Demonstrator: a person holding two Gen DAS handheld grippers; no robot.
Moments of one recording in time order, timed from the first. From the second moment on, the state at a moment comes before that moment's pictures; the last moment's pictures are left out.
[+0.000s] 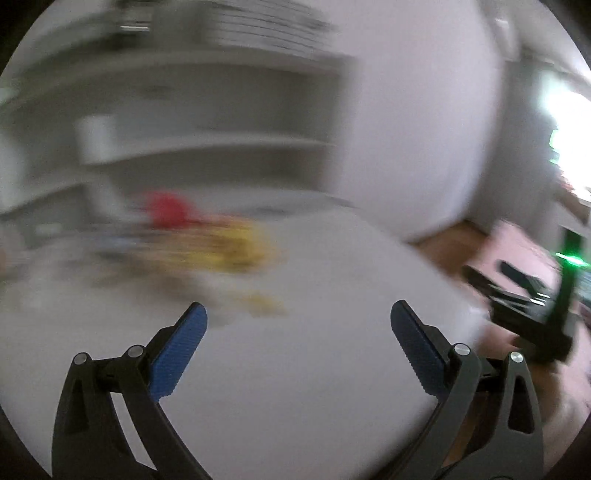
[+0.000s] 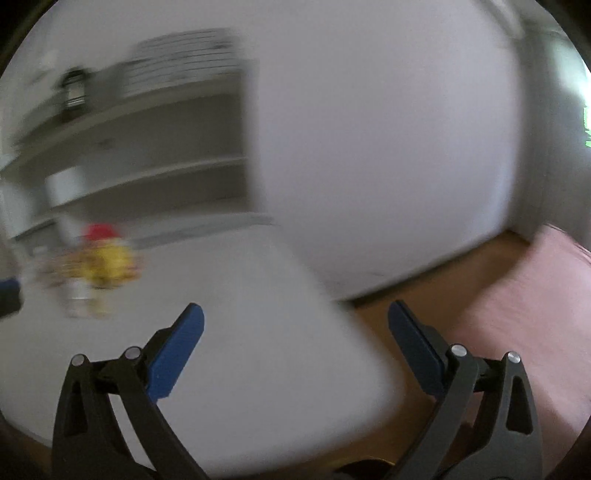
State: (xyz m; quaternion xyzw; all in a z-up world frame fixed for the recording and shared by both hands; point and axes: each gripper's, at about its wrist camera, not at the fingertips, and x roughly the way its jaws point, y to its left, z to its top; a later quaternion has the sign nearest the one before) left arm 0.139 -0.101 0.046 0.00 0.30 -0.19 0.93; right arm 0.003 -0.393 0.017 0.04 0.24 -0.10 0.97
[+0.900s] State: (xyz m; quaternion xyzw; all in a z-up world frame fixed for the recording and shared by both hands) left arm 0.280 0.091 -0.083 -0.04 0.43 0.06 0.90; right arm 0.181 -0.136 -0.026 -0.09 0.41 0.12 0.90
